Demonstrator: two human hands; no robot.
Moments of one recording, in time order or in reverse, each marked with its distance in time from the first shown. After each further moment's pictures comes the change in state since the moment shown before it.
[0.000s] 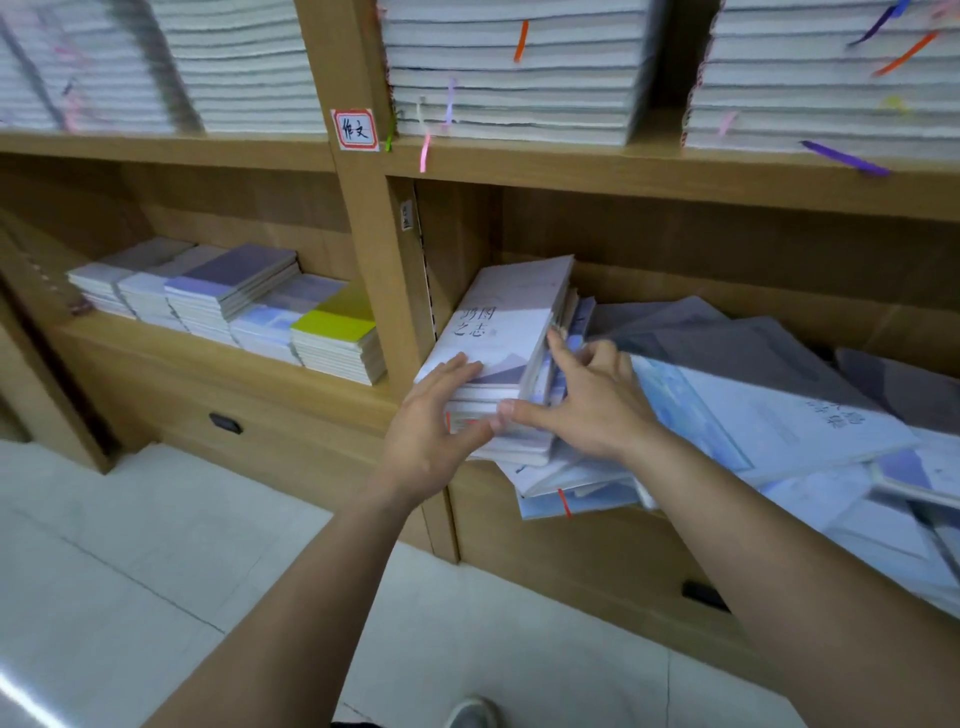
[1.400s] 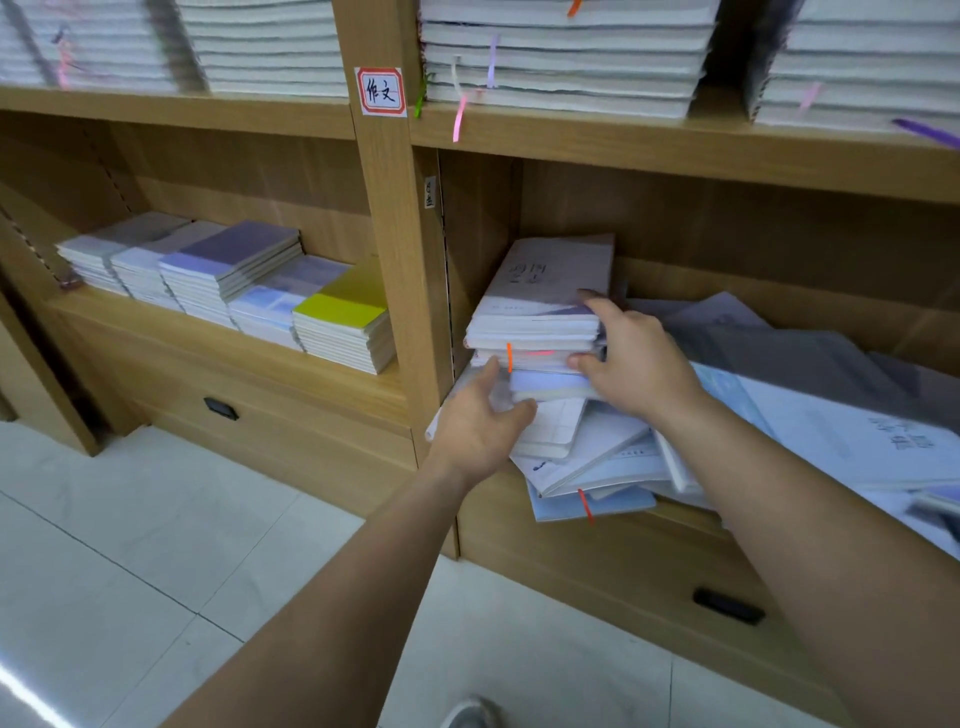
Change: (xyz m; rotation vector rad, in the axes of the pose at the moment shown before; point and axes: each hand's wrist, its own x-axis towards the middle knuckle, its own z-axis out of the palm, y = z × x) left_hand 0.016 0.012 0.030 -0.167 -0.104 -0.310; right_hand 0.044 0.015 -0.010 -0.020 0.266 -0.113
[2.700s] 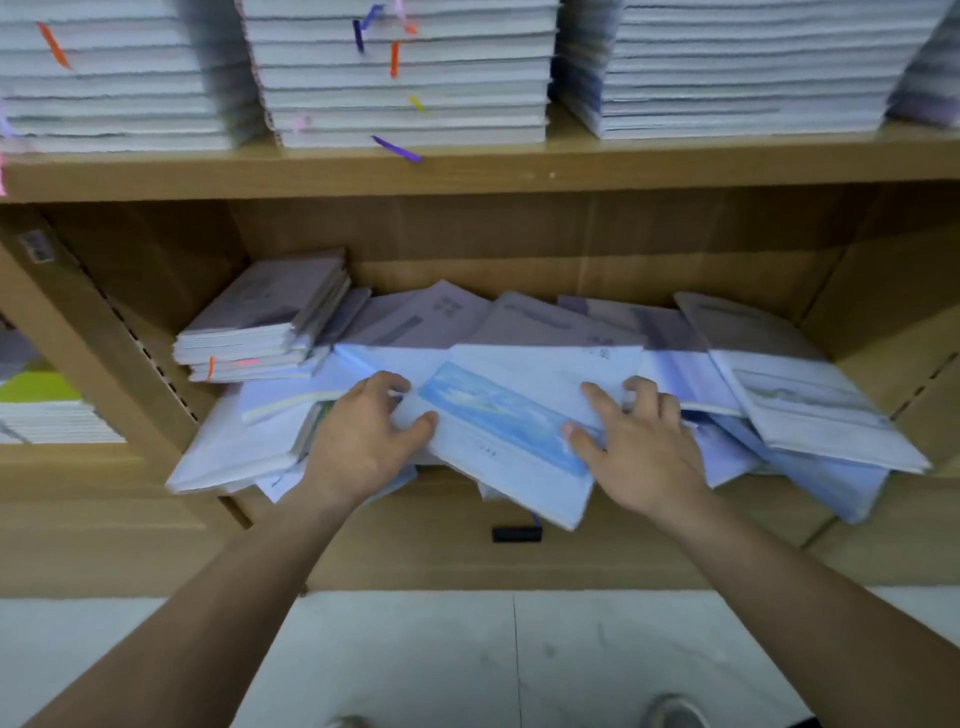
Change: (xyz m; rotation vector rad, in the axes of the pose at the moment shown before) left_hand -0.036 0.096 0.118 0.463 -0.129 0.265; right_hand -0.219 0.176 -0.107 -0.312 -0.112 0.520
